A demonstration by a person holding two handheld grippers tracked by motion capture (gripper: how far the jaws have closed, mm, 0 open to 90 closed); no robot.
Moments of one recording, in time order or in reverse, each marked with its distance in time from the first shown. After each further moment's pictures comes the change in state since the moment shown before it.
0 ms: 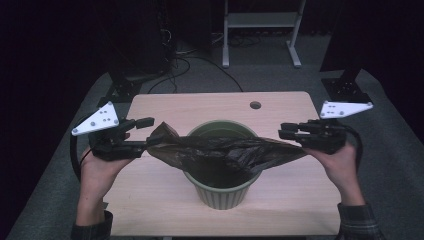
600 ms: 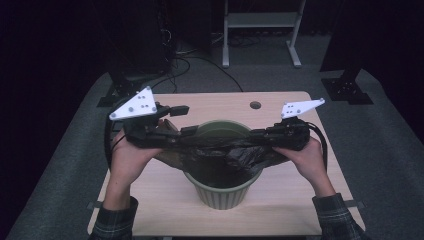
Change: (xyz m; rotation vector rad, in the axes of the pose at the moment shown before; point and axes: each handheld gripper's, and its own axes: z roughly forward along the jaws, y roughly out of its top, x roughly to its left) left arm -0.025 0.045 0.059 -0.010 -0.119 0.091; right arm 0.008 0.009 0.067 0.097 0.121 -0.022
